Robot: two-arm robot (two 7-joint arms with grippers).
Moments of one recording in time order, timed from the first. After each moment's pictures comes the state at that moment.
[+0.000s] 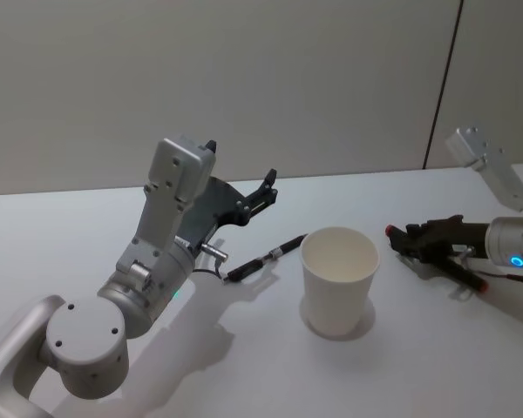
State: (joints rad) left arm -0.24 0.38 0.45 -1.63 -0.20 0.01 -0.01; right arm 0.53 0.31 -0.28 -1.13 0.04 0.52 0.72
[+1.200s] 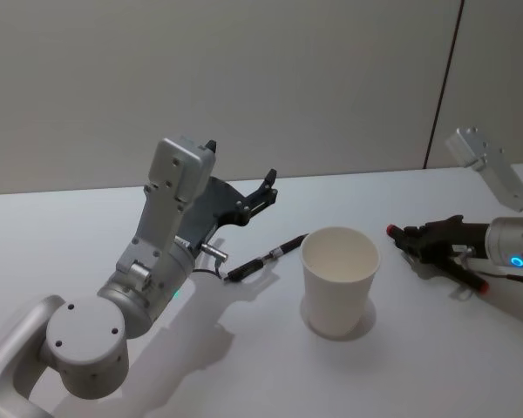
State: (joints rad) left arm -0.24 0.38 0.45 -1.63 -0.20 0.01 -0.01; right arm 0.53 0.31 -0.28 -1.13 0.04 0.52 0.72
